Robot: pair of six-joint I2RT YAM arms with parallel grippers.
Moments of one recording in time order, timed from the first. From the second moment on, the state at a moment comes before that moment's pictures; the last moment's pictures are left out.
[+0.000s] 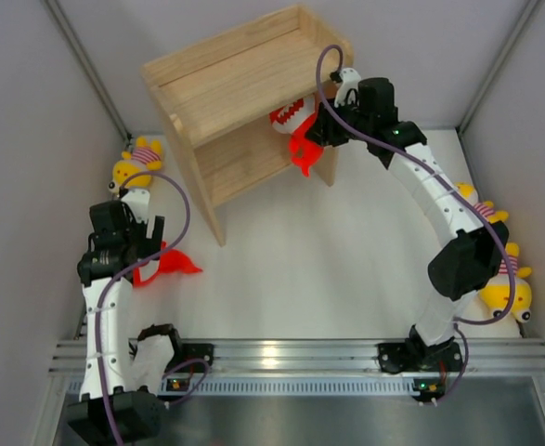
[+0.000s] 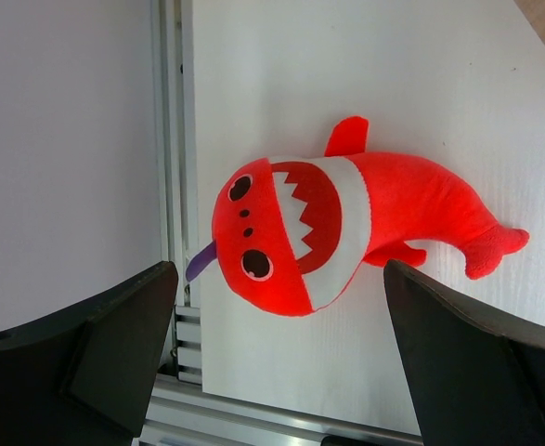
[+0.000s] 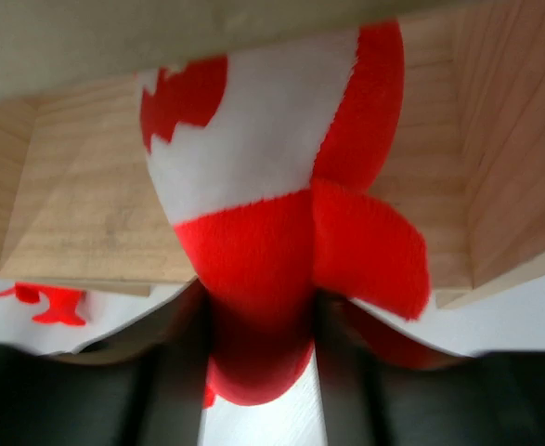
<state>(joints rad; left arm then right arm) 0.22 0.84 0.91 -0.79 -0.07 0.36 0.41 1.76 1.85 -0.51 -0.36 0.17</state>
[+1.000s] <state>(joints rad) 0.22 0.84 0.88 -0.79 -0.04 0.37 0.42 1.63 1.43 -0.07 -0.26 0.37</state>
